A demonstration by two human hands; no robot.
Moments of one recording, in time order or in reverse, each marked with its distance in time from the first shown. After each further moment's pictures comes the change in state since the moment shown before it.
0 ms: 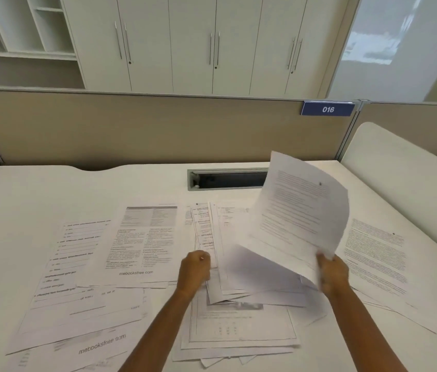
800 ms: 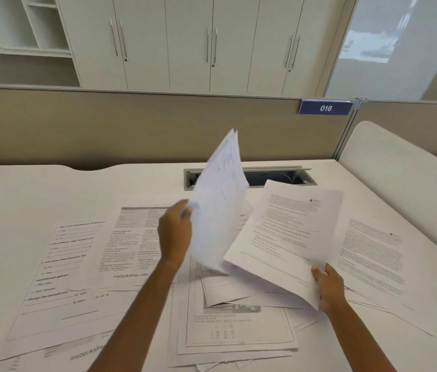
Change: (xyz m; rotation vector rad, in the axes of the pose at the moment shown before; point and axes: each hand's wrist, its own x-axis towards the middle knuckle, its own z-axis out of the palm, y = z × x) left_hand 0.003 0.071 -0.035 0.063 0.481 0.423; right_hand 0.017 0.031 -0.006 -0.018 -0.030 -0.055
